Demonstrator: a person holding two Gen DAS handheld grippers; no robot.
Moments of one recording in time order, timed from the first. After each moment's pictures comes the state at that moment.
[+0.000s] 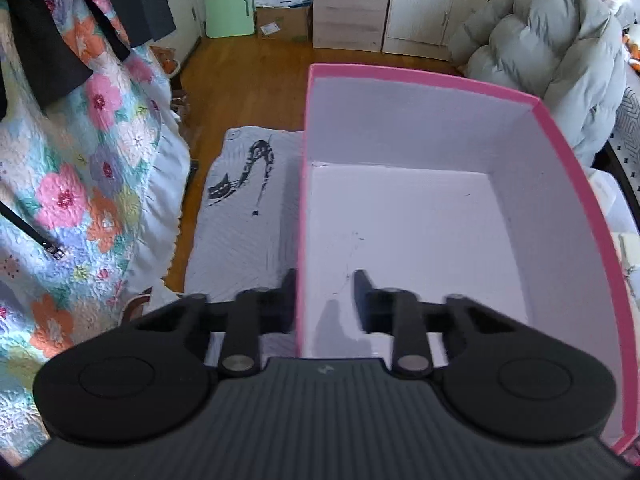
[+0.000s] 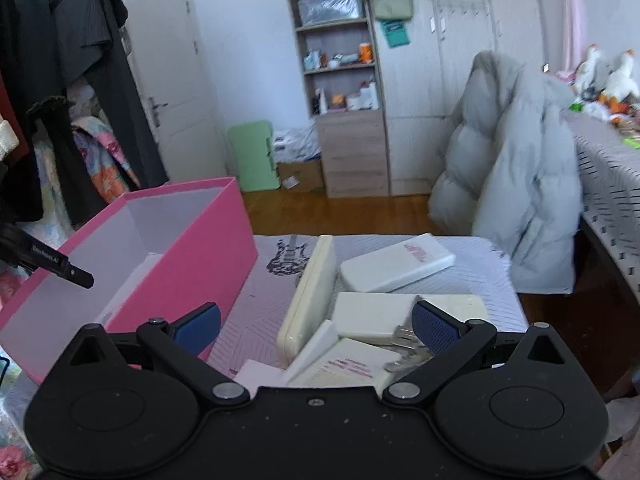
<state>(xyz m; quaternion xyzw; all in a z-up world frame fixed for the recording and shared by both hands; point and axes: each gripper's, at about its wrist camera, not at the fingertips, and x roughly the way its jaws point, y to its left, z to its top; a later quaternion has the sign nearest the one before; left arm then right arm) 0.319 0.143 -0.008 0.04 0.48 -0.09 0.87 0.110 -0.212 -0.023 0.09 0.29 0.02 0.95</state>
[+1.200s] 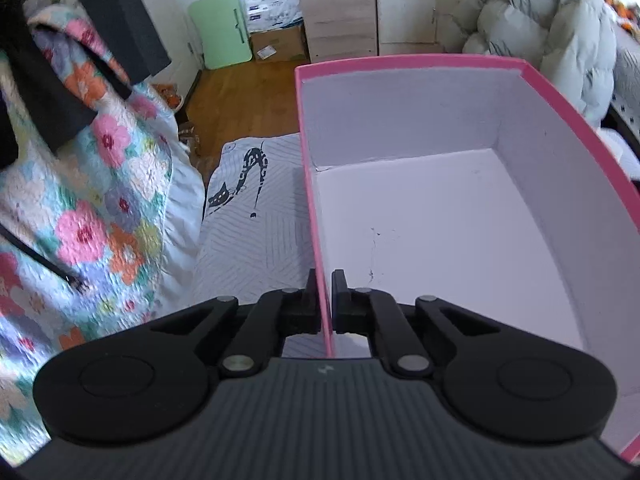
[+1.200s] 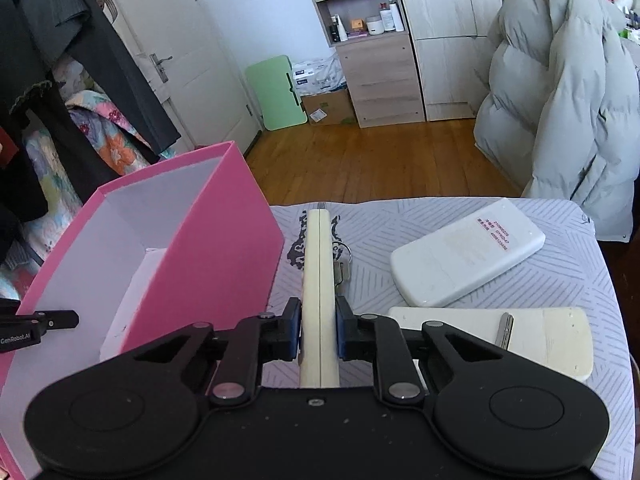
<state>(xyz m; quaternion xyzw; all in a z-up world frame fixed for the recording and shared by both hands) 0.291 0.125 -0.014 0.10 0.45 -0.09 0.88 0.208 -0.213 -0.048 0.15 0.38 0.07 0.91</state>
